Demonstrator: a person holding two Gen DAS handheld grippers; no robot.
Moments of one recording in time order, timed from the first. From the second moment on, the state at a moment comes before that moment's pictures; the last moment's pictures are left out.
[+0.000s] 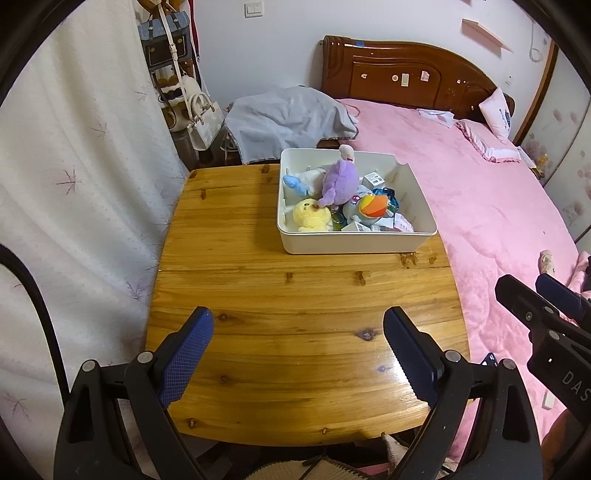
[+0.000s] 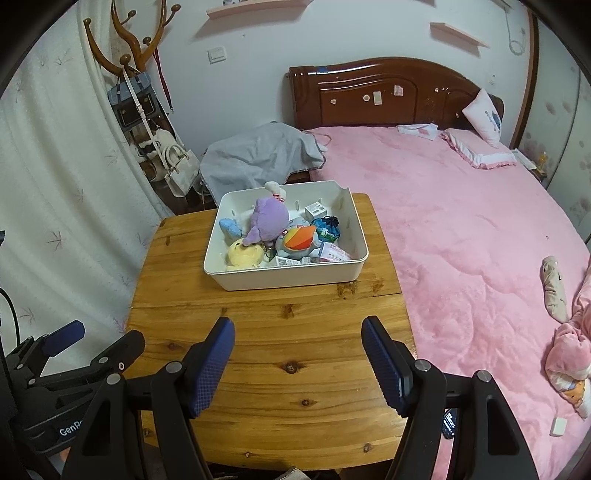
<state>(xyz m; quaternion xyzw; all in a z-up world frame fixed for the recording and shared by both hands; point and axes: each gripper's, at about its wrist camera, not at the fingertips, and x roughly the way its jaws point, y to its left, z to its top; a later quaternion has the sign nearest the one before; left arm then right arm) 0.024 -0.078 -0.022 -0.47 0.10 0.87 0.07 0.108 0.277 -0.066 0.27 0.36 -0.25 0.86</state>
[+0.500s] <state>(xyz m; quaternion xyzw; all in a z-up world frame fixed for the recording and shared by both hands) 0.031 -0.082 -0.019 -0.47 0.11 0.87 0.07 0.109 0.288 -0.064 0.26 0.37 -0.25 0.86</state>
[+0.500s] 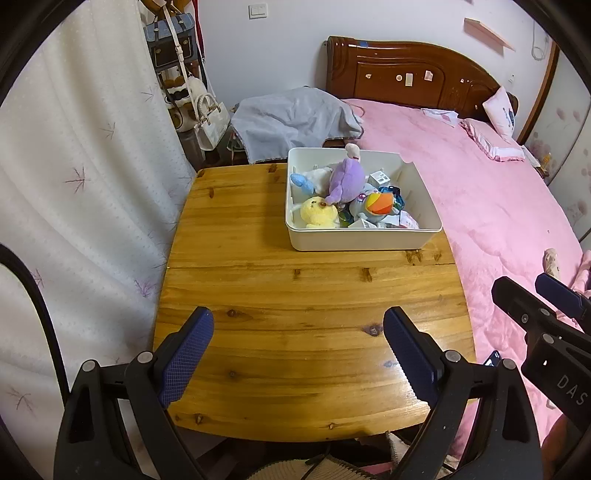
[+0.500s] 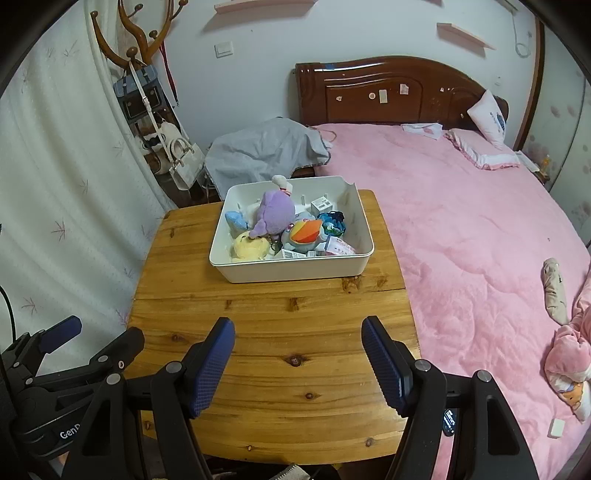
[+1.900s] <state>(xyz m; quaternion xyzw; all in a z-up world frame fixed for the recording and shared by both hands) 0.030 -0.086 -0.025 -0.46 0.15 0.86 0.13 0.114 0.292 -0.065 0.27 0.38 -0.24 0.85</state>
